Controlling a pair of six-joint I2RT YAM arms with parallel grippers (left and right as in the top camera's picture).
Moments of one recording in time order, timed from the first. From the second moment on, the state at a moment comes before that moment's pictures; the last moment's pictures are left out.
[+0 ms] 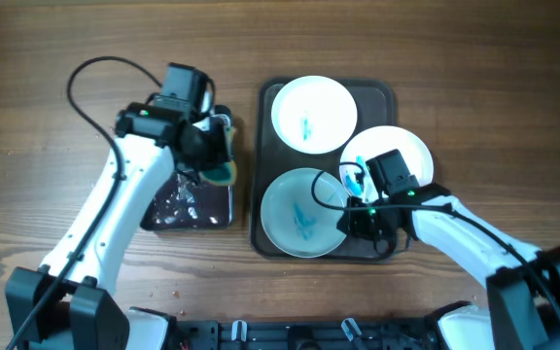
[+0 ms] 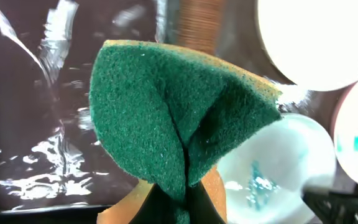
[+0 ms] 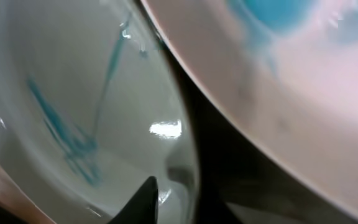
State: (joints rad) left arm -0.28 1.55 1.27 -1.00 0.11 -0.41; right arm 0.37 1.51 0.62 -0.46 -0.42 0.54
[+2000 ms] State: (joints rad) left arm -0.69 1.98 1.29 -0.79 0.21 -0.68; right arm 0.36 1.54 0.70 -0.54 -0.26 0.56
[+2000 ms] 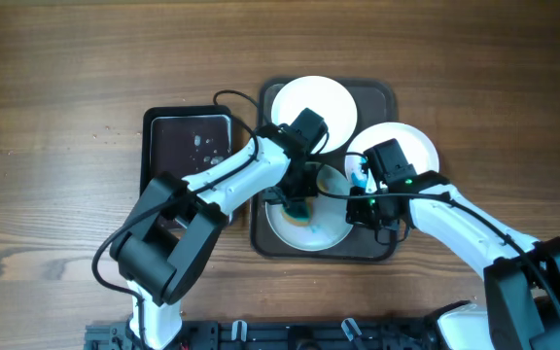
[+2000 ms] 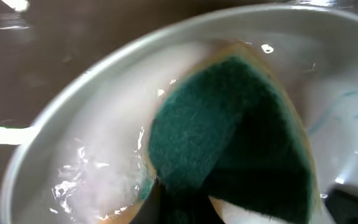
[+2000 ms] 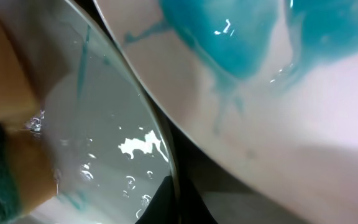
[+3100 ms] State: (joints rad) left arm -0.69 1.96 1.30 -1.02 -0.05 -0.77; right arm 0.38 1.54 0.70 -0.53 -0.30 0.56
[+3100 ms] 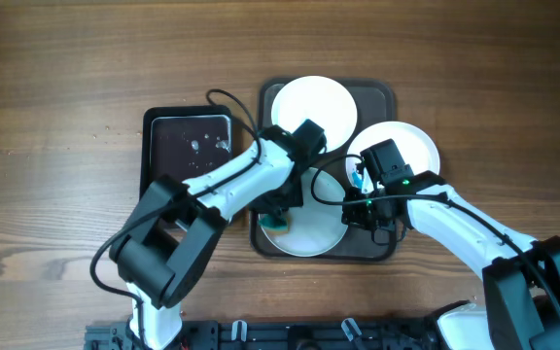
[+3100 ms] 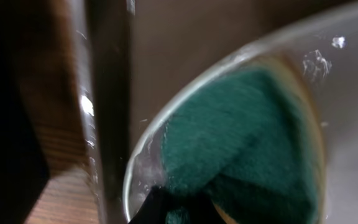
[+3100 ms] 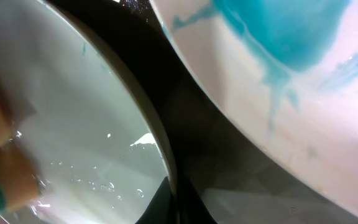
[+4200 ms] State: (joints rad) left arm -0.77 1.99 1.28 -0.61 0.39 -0.69; right arm 0.36 1.54 0.70 -0.54 -0.26 0.53
